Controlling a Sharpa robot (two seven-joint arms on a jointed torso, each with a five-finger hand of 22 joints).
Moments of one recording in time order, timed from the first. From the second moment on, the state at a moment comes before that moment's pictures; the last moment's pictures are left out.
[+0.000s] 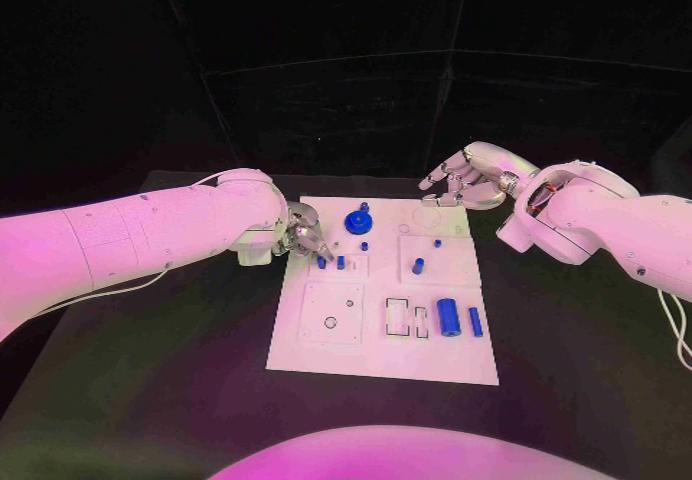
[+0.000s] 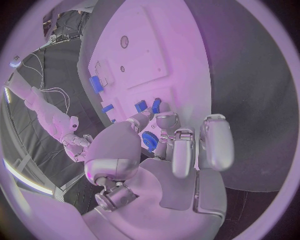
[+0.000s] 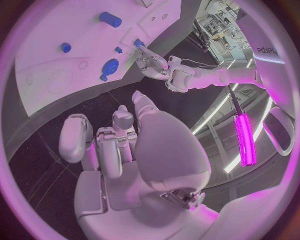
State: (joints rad) left arm 1.32 -0.66 -0.17 1.29 -1.04 0.25 -0.45; left_hand 0.86 0.01 0.54 -0.03 0.05 0.85 0.03 0.77 0.65 1.26 -0.04 1.08 0.92 1.47 -0.08 1.57 1.31 0.08 1.44 0.03 1.34 1.27; right arm 1.28 -0.79 -0.02 1.41 -1.04 -0.21 0.10; right_hand 1.41 -0.04 0.03 0.15 0.29 0.95 0.16 0.10 0.08 1.27 0.09 1.01 1.06 1.47 0.03 1.57 1.31 0.07 1.34 0.13 1.38 1.18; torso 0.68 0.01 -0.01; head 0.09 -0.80
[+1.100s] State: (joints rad) left arm 1.33 -0.76 -0.17 1.40 -0.82 -0.04 -0.32; left_hand 0.96 -0.02 0.20 0.02 0.05 0.68 0.14 0.56 0.54 0.93 0.07 0.80 0.64 1.43 -0.01 1.30 1.28 0.16 1.18 0.09 0.87 0.79; right arm 1.28 -0.78 -0.02 1.41 -1.04 -0.21 0.10; right_hand 1.41 -0.04 0.03 0.15 0.29 0.95 0.16 0.10 0.08 1.26 0.08 0.99 1.05 1.47 0.03 1.57 1.31 0.07 1.33 0.14 1.37 1.16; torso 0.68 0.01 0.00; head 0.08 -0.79
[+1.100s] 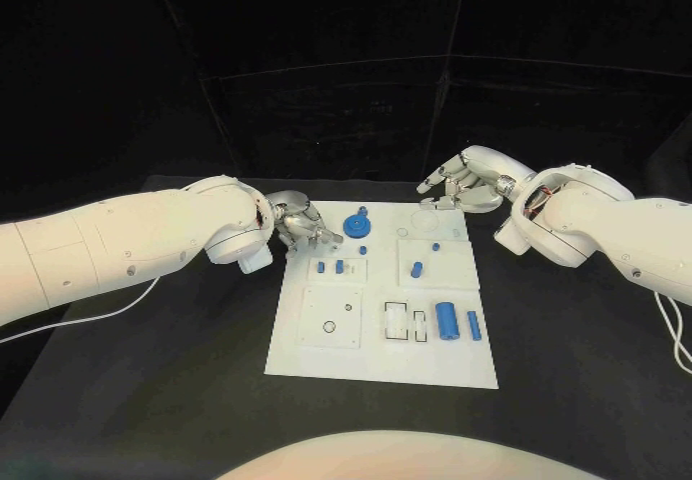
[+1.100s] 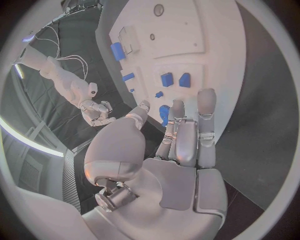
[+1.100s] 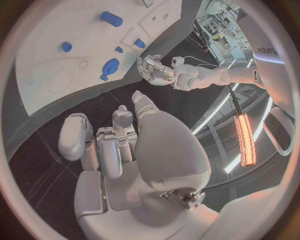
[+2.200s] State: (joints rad) left arm 1.31 -0.54 -0.22 1.21 -1.35 -0.18 0.02; left_hand 1.27 -0.07 0.29 -0.18 0.05 0.85 0.14 0.30 0.23 0.82 0.09 0.43 0.26 1.36 0.00 1.07 1.02 0.17 1.21 0.10 0.67 0.61; right arm 1.28 -0.77 -0.02 1.40 -1.04 -0.21 0.11; right_hand 1.41 -0.04 0.03 0.15 0.29 0.95 0.16 0.10 0.08 1.26 0.09 0.99 1.05 1.47 0.03 1.57 1.31 0.07 1.32 0.13 1.37 1.15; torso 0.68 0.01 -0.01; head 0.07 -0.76
